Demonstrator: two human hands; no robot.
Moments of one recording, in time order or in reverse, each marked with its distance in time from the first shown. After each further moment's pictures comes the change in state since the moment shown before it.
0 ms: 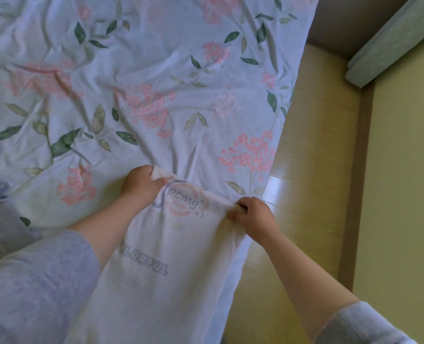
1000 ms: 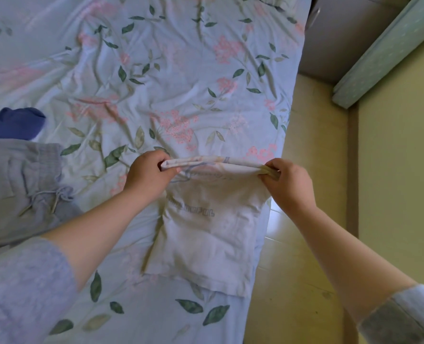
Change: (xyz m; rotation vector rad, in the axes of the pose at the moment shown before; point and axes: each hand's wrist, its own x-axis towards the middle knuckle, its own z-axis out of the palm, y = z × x) left_hand -0.082 0.008 -0.121 -0.050 0.173 0.430; right_hand -0.083 -0.090 -0.076 -0.078 0.573 -0.266
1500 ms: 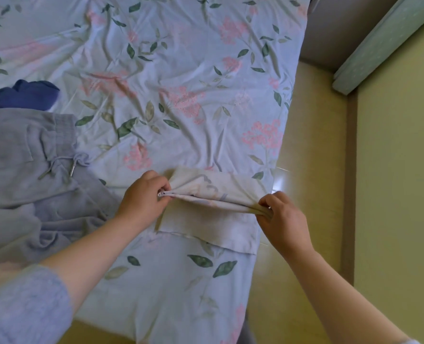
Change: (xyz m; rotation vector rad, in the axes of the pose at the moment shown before) left_hand -0.127 -0.062 0.000 0.188 -0.152 0.104; right_hand -0.167 0.004 0.030 -0.078 -0.046 -0.121
